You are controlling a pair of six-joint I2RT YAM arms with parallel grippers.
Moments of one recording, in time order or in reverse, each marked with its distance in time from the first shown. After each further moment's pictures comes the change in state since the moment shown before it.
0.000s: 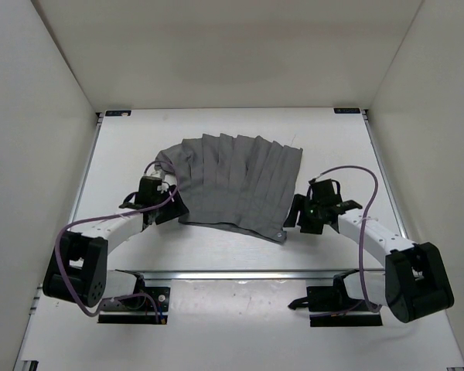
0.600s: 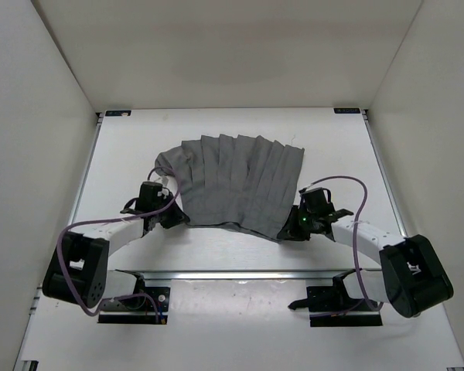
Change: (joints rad) left arm -0.010 0.017 -0.074 0.110 0.164 -0.103; right arm 0.088 0.025 -0.147 0.198 -0.146 0.159
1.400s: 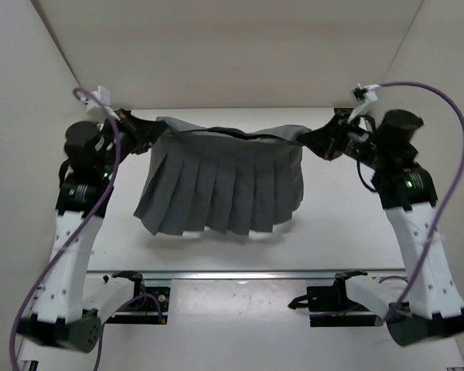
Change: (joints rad) left arm 0.099 -0.359 0.834 -0.327 0.037 -0.025; right arm -0.204 -0.221 0.960 -0.315 -0.249 -0.332
